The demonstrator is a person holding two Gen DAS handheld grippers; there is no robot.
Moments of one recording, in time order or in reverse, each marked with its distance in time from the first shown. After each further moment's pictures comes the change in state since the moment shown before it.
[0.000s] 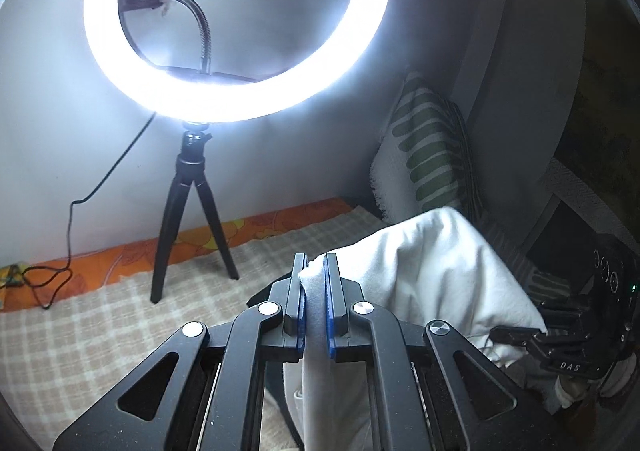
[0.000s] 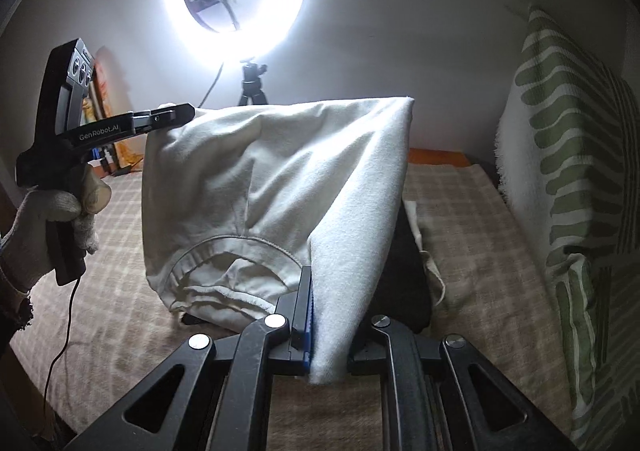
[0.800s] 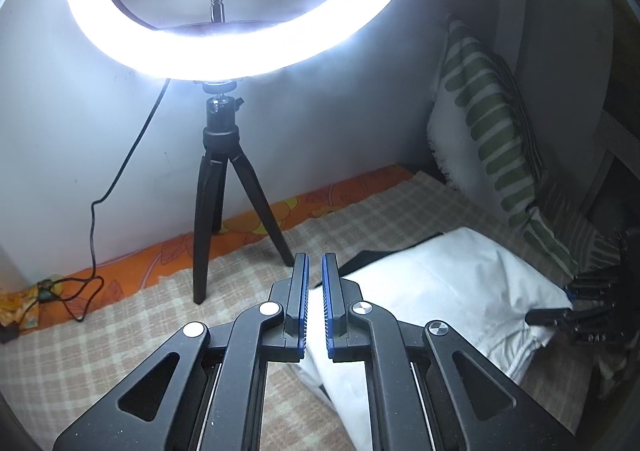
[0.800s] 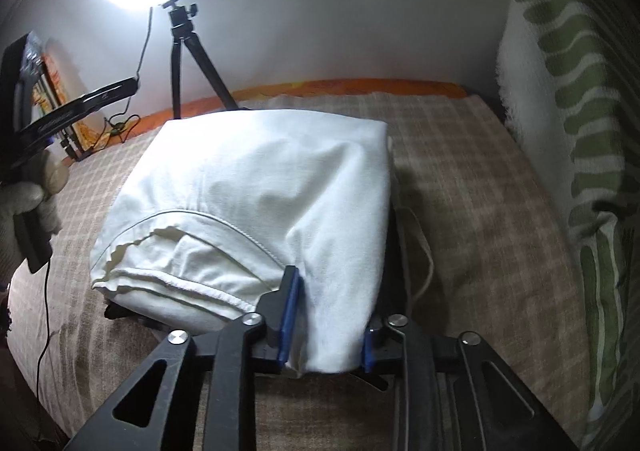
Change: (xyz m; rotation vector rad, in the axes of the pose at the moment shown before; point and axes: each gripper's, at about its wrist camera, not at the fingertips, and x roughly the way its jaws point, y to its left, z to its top) left arm 0.041 0.012 -0.013 0.100 0.102 0.206; right arm 0.078 -0.065 -0.015 0.088 0.189 0.014
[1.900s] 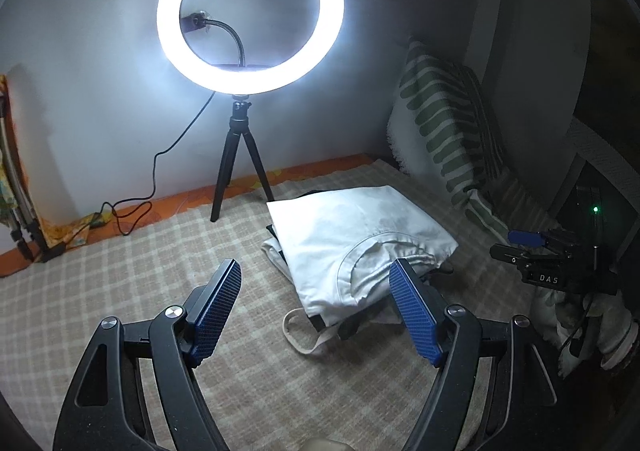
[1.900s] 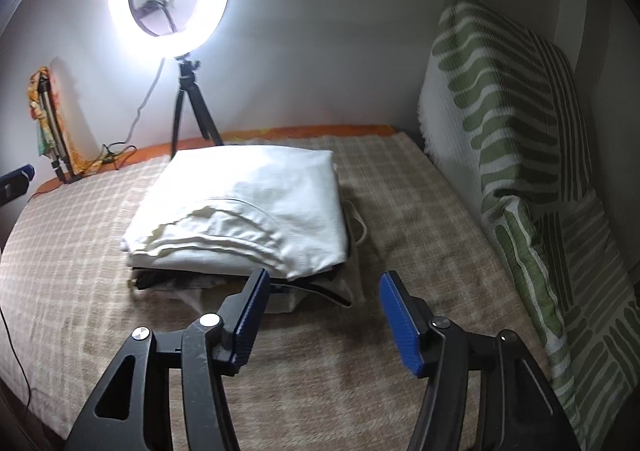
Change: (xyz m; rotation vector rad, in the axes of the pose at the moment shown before) left arm -0.174 -0.046 -0.062 -0.038 -0.013 -0.006; right arm -0.113 0.036 -0.064 0.043 -0.202 -0.196
